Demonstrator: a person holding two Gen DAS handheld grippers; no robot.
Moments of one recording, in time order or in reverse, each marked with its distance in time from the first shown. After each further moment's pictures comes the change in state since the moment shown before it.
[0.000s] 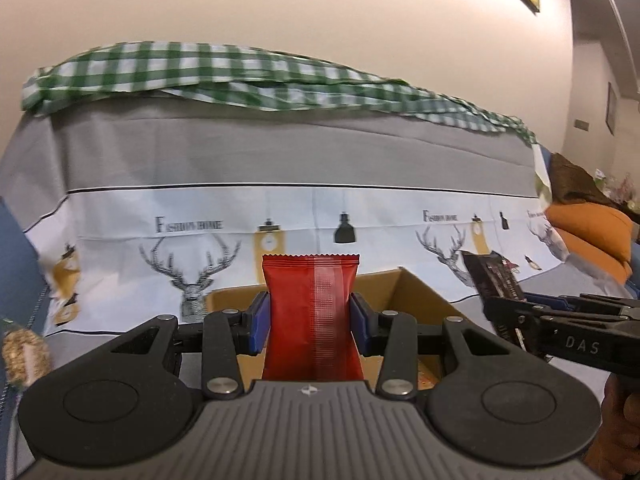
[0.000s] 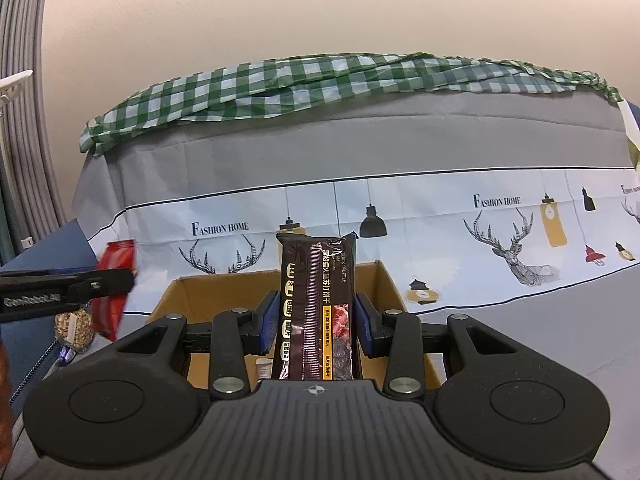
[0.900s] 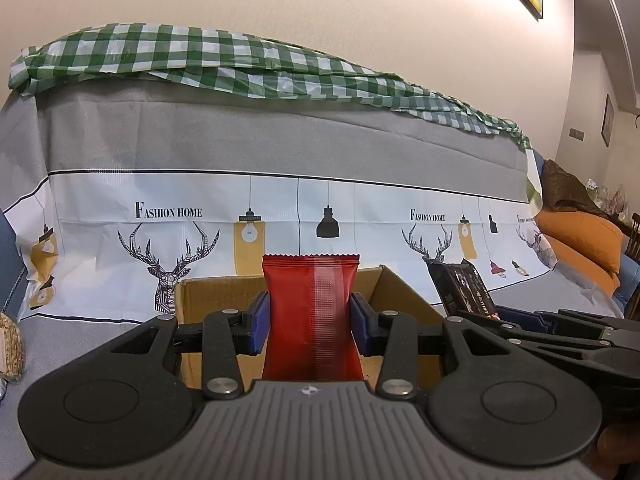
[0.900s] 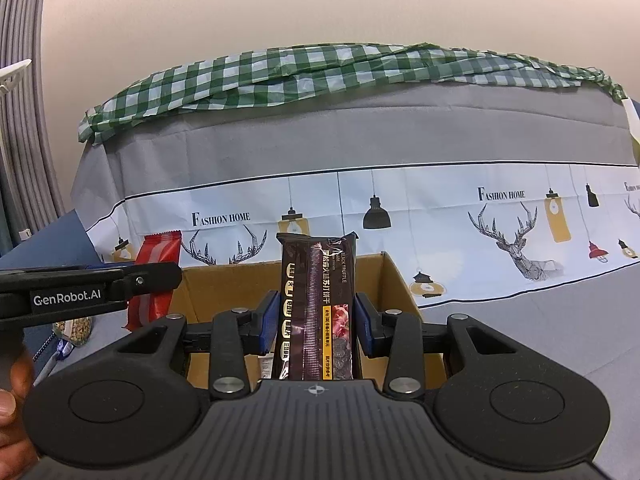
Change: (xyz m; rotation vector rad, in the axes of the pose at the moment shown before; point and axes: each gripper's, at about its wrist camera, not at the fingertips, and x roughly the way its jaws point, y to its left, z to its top) left arm 0.012 -0.003 -0.004 -0.049 0.018 -0.038; right arm 0.009 0.009 -0.001 -0.012 0.026 0.005
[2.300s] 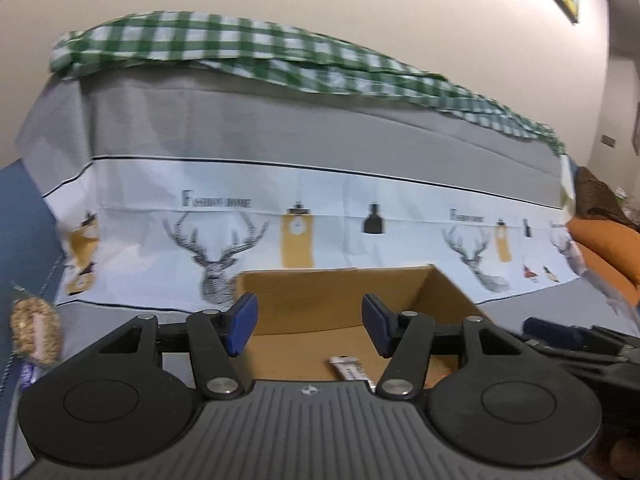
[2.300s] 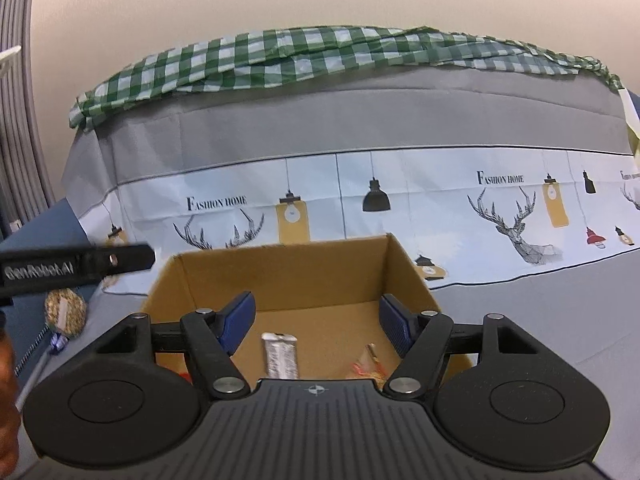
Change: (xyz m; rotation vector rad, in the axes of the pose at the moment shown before) left arm -0.009 0.044 0.003 -0.052 0.029 0.109; right arm 0.012 0.025 -0.005 0.029 0.027 -0.026
